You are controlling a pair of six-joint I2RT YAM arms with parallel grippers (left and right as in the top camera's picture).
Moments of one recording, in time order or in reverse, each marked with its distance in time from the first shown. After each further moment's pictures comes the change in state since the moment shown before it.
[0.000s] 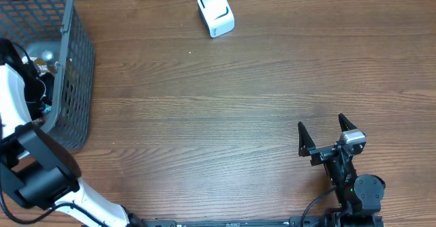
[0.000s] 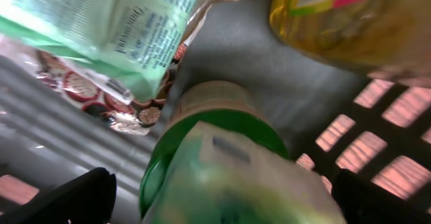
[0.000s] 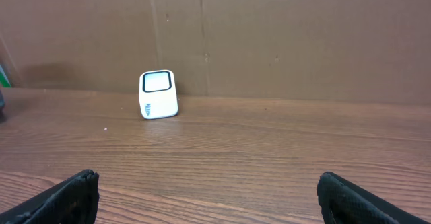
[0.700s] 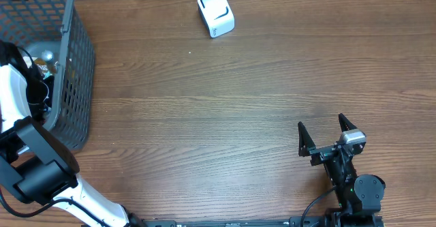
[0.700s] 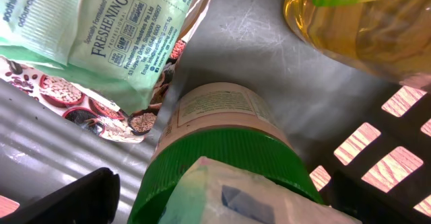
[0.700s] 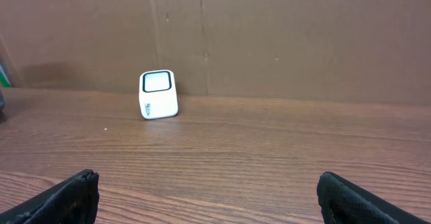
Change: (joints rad) left arm 0.004 0.041 -0.007 0.008 0.000 0.000; right arm 0.000 0.000 0.000 0.000 0.000 0.000
